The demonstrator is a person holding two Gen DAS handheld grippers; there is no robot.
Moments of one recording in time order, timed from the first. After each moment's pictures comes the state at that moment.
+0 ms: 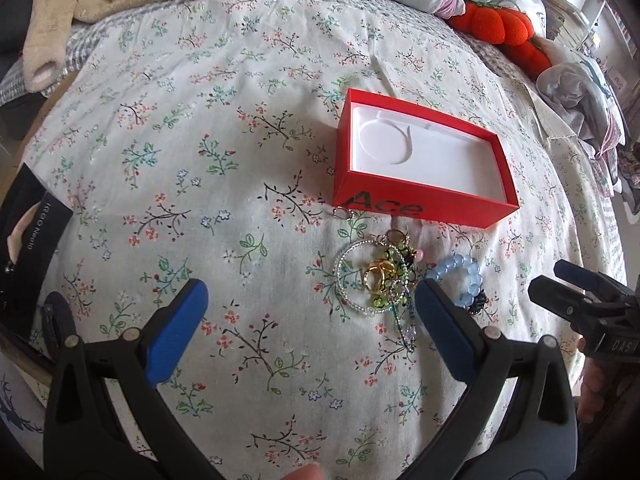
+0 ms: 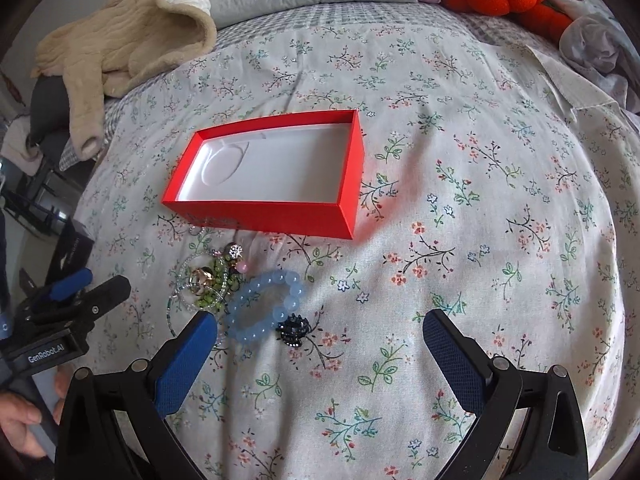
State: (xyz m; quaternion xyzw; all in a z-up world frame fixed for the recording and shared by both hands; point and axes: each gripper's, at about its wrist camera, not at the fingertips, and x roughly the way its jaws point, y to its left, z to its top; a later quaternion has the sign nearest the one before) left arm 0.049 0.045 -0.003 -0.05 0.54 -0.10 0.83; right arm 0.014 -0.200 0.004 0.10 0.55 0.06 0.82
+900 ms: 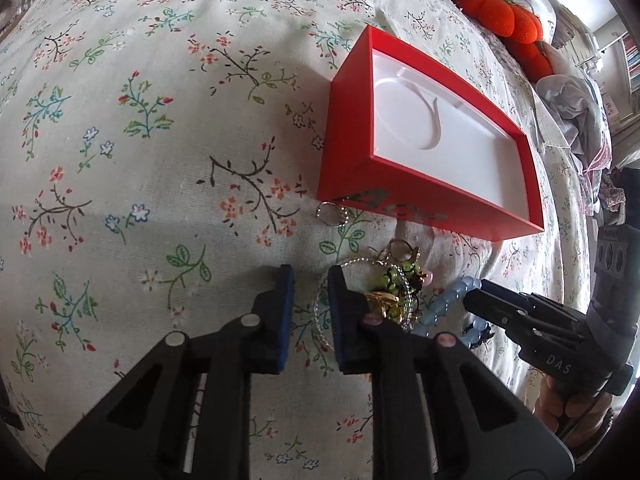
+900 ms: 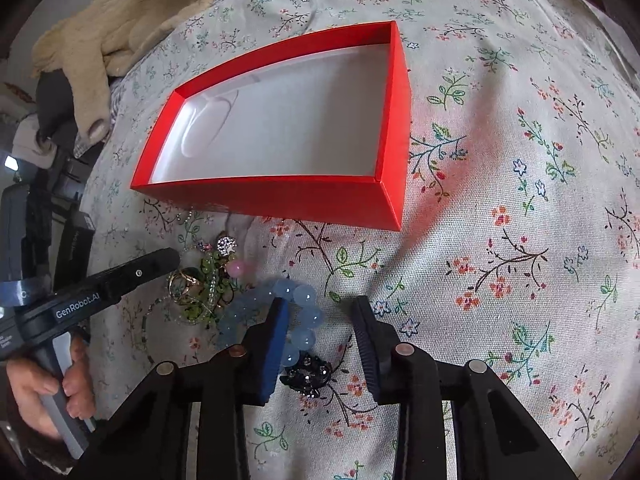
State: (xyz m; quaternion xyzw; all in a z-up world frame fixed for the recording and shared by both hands) left arm 0.087 0.034 -0.061 -0.12 0.60 -0.15 0.78; right arm 0.059 -0.186 -0.060 0.13 0.61 0.11 0.78
